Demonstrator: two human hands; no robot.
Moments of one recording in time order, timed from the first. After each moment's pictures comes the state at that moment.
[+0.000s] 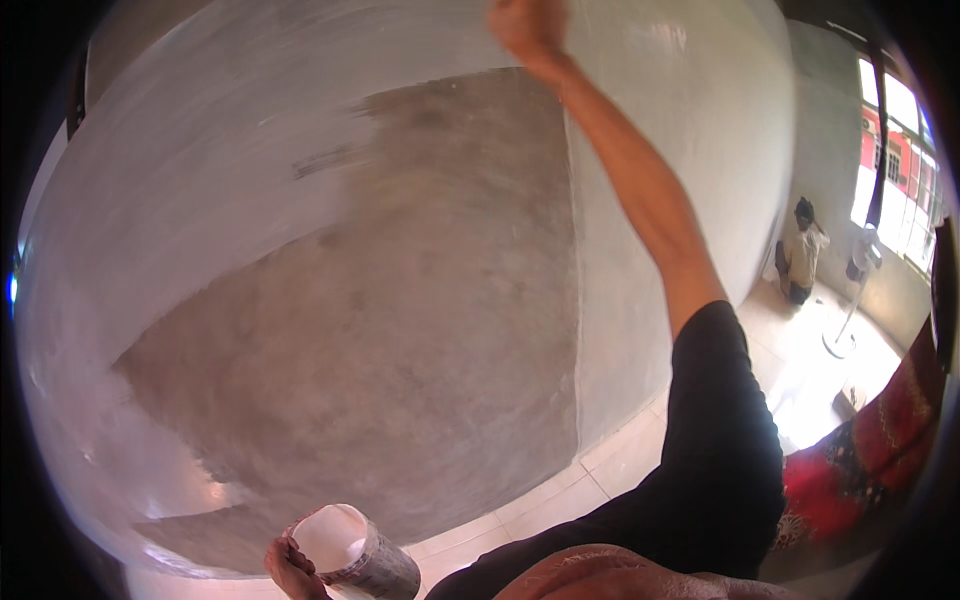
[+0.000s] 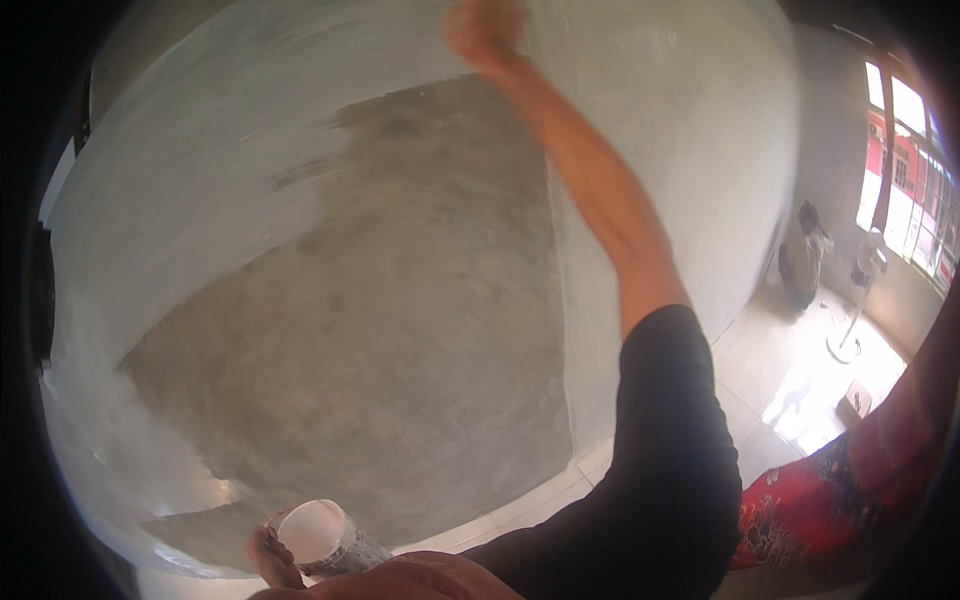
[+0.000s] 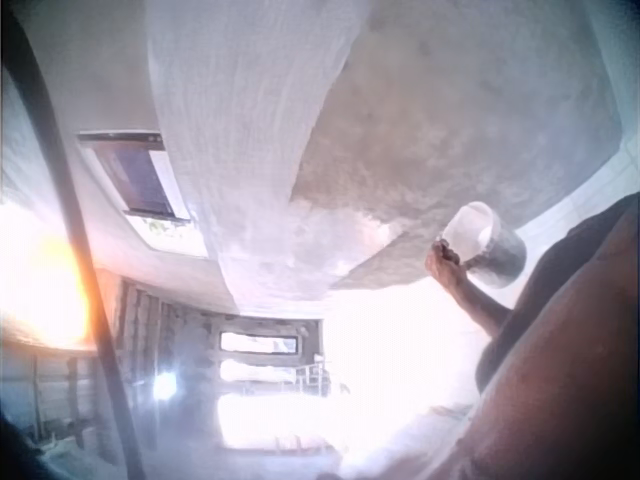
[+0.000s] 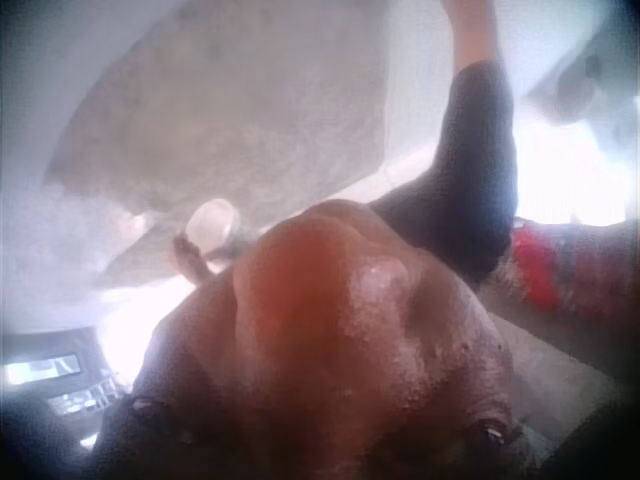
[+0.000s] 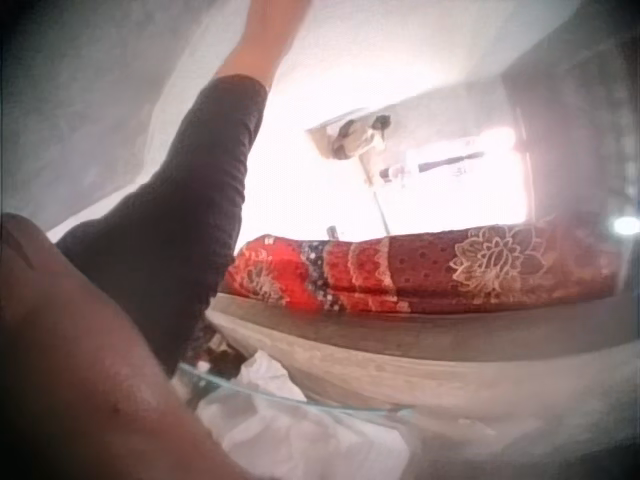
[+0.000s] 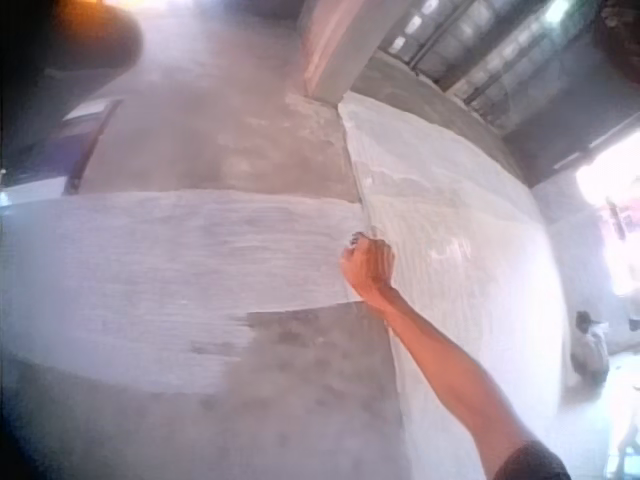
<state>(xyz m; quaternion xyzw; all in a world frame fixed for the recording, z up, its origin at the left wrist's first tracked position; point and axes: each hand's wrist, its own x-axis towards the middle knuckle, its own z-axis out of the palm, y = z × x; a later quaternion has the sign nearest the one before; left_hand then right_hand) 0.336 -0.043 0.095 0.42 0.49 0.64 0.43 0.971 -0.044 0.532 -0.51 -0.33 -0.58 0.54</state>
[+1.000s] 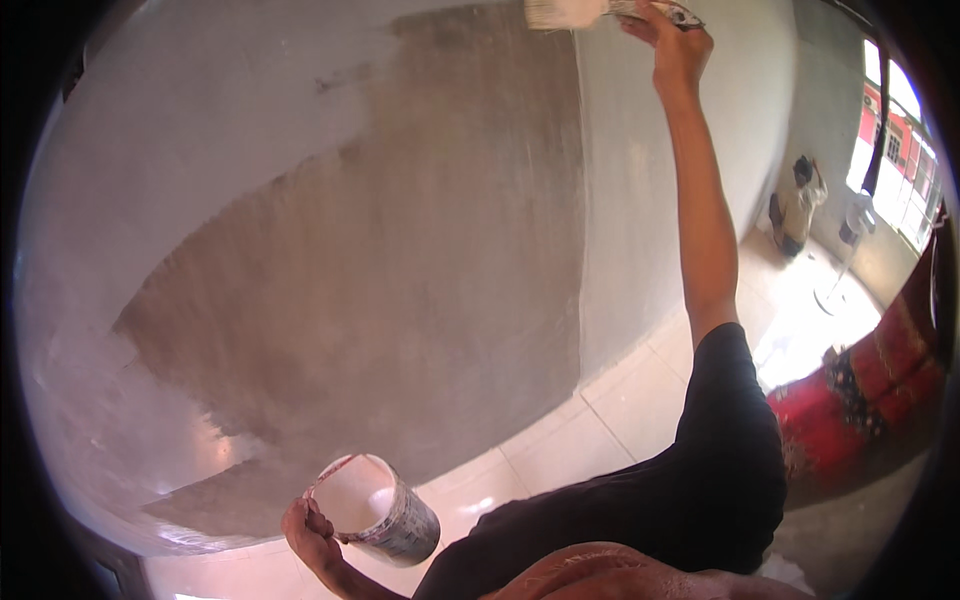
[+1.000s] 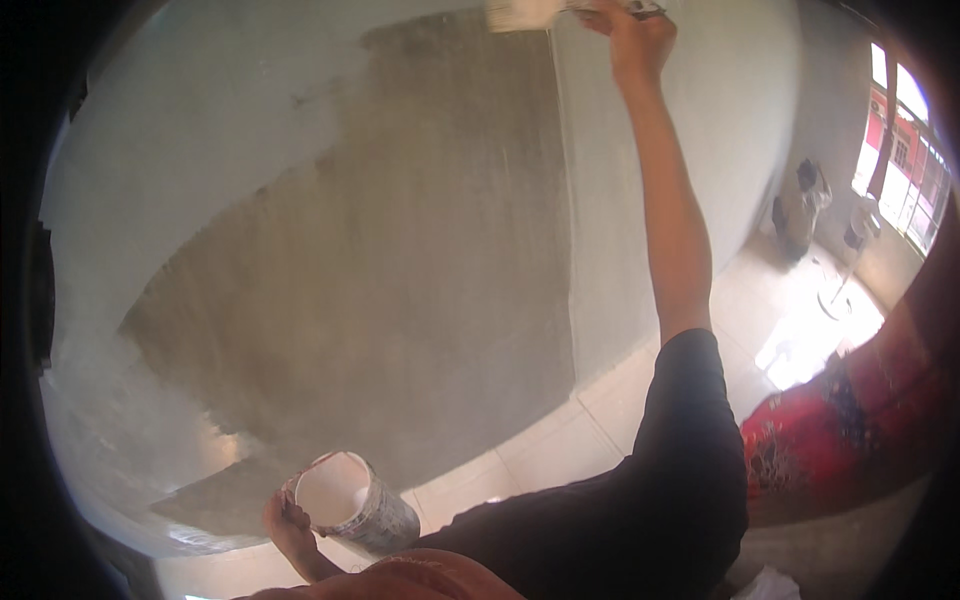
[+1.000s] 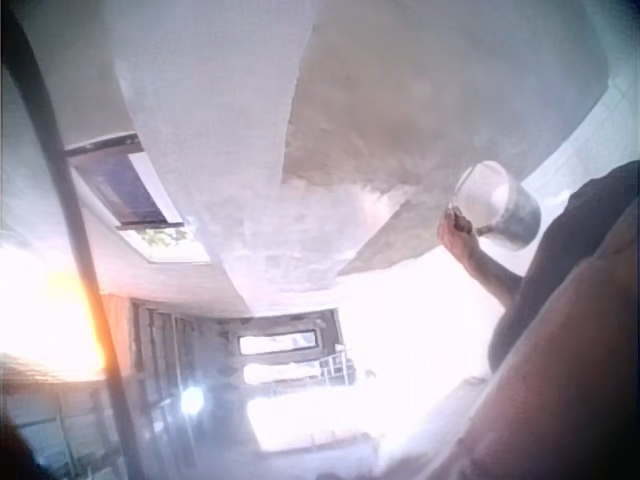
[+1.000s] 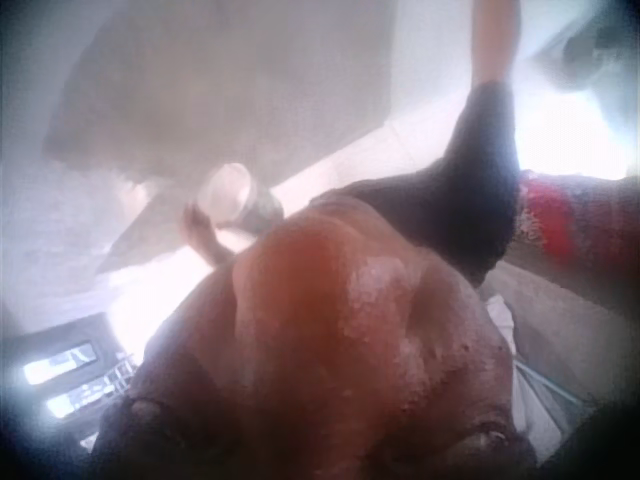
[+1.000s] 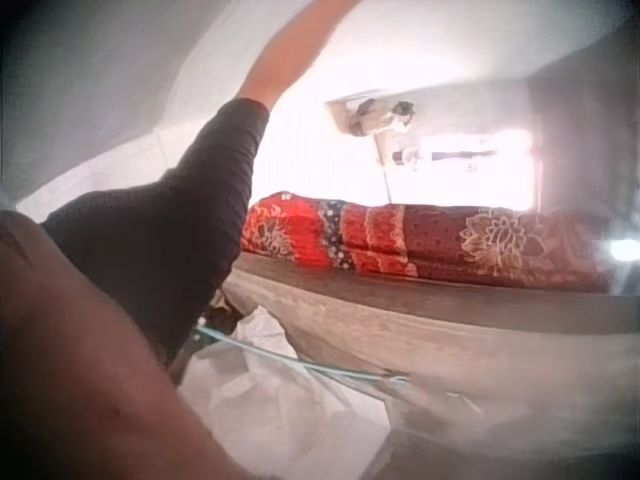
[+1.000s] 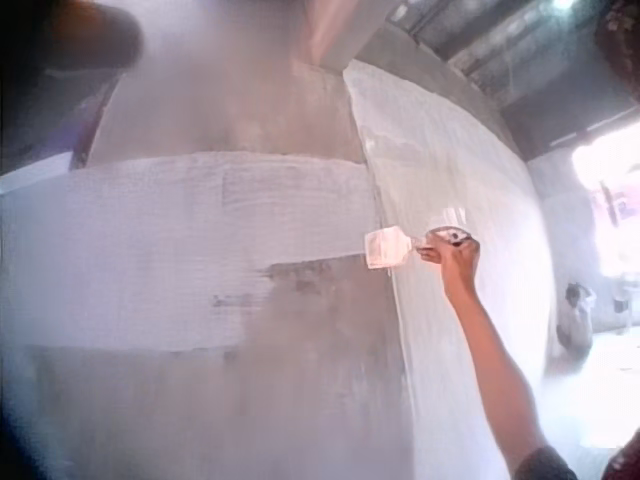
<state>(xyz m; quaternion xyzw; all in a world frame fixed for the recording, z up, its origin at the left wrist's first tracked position) 0.281 -0.052 0.095 0.41 0.43 0.61 0.52 0.939 -0.121 0.412 -0.29 -0.38 -0.22 0.85</state>
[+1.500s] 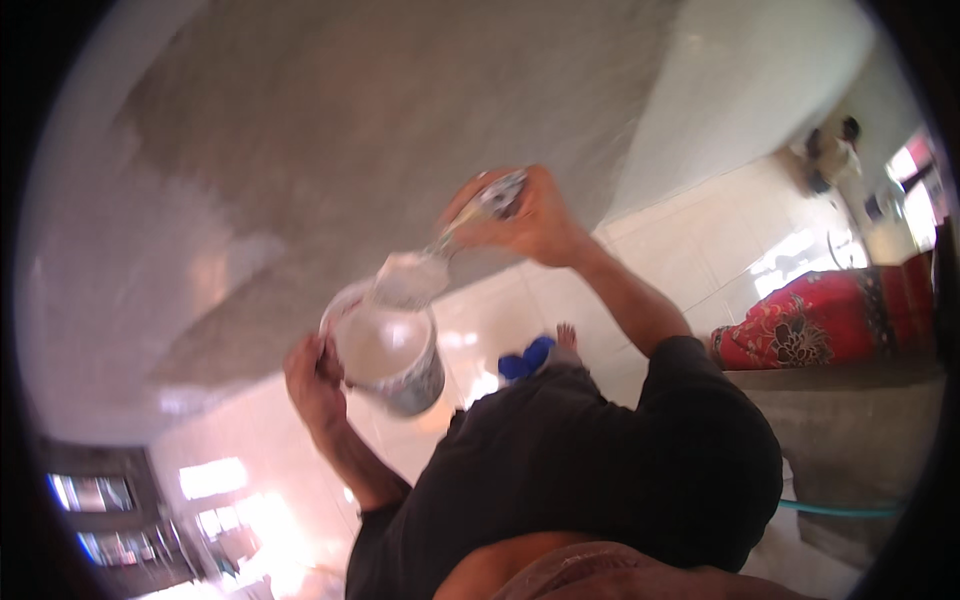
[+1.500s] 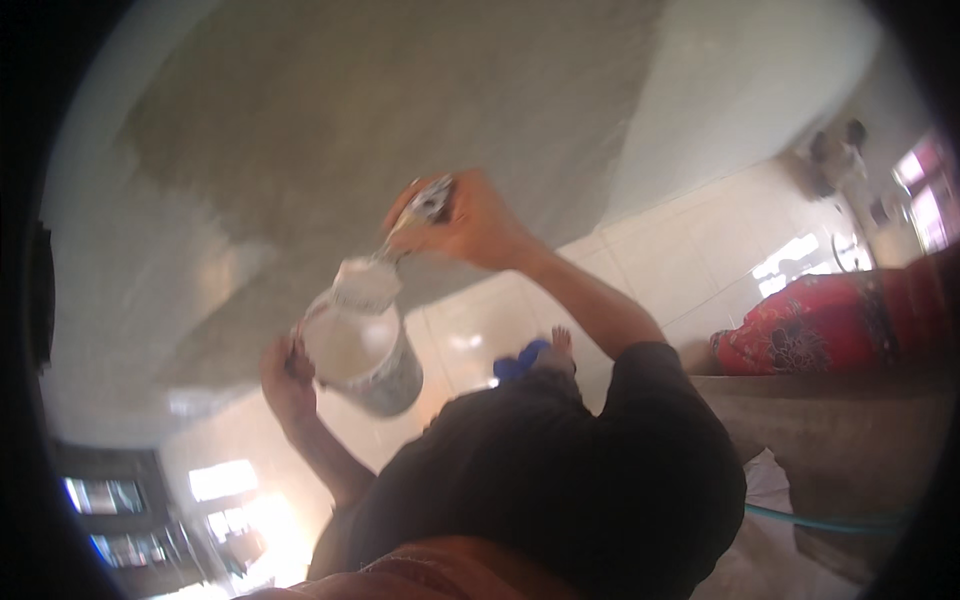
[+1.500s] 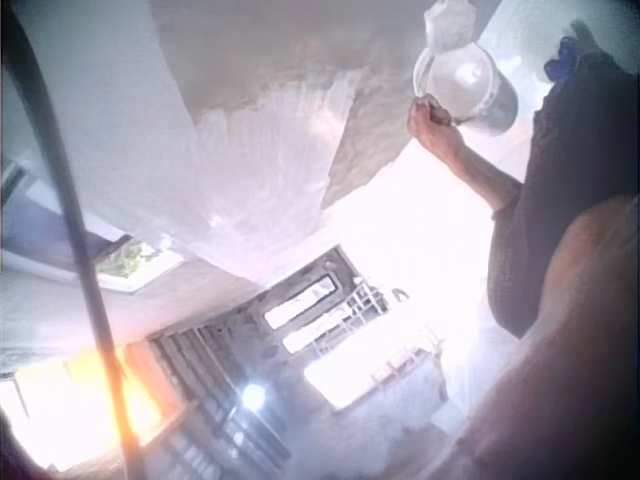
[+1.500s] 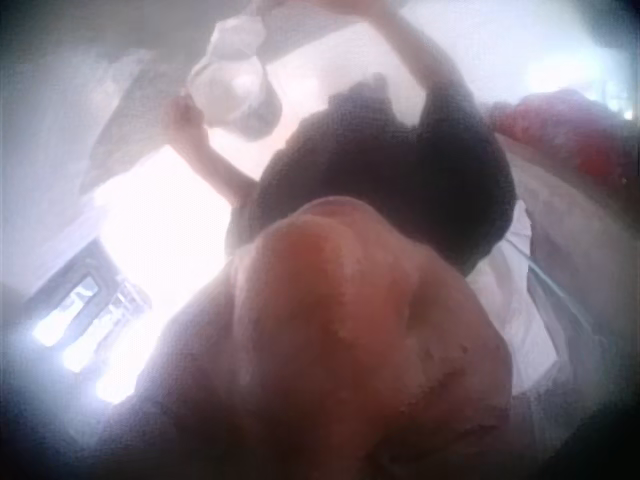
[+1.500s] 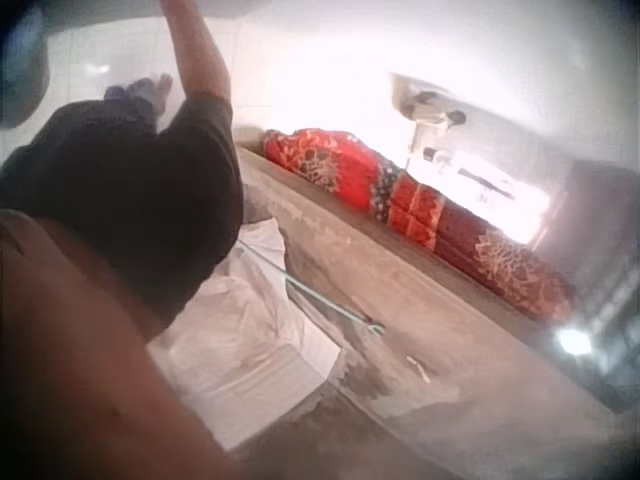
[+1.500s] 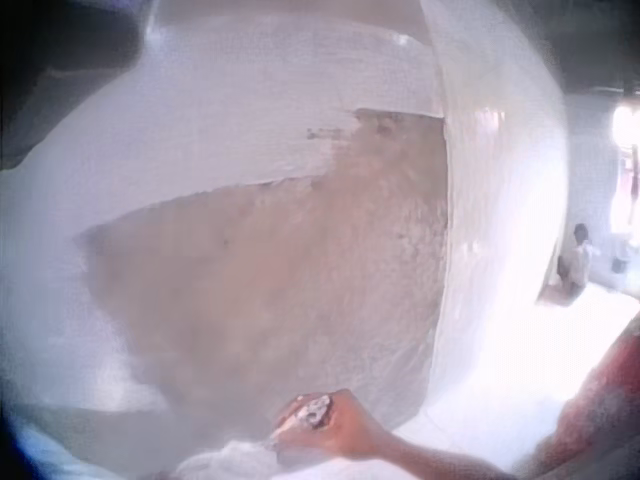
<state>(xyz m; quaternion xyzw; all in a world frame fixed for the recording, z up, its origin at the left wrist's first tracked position) 0.140 -0.043 0.071 0.46 0.40 0.52 0.60 0.472 -0.096 0.144 -0.42 -0.59 0.37 0.58</state>
